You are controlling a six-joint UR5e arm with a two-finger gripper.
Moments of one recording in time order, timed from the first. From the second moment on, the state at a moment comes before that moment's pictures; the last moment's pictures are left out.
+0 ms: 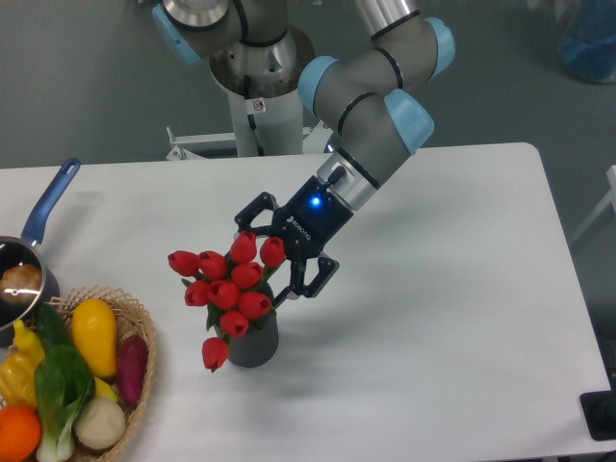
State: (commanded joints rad) arm 2.61 -1.83 -1.93 -0.81 0.45 1.32
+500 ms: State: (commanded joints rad) arm 2.64 -1.82 -1.90 -0.81 0.45 1.32
